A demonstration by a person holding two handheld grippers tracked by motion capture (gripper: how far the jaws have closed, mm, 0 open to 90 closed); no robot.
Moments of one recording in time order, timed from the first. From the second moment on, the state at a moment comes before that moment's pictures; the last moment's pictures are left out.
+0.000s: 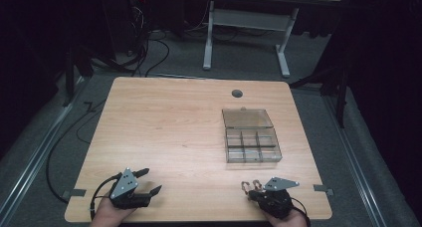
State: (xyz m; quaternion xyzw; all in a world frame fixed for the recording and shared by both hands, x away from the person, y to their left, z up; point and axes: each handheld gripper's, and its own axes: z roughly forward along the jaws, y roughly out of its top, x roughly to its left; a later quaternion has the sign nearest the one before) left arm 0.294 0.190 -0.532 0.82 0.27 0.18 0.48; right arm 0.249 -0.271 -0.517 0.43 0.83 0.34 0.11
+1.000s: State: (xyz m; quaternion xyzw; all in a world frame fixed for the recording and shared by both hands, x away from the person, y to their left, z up) left arm 0.293 0.190 -0.532 0.82 0.26 0.18 0.48; right arm 0.288 -0.306 -0.486 0.49 0.85 0.17 0.08
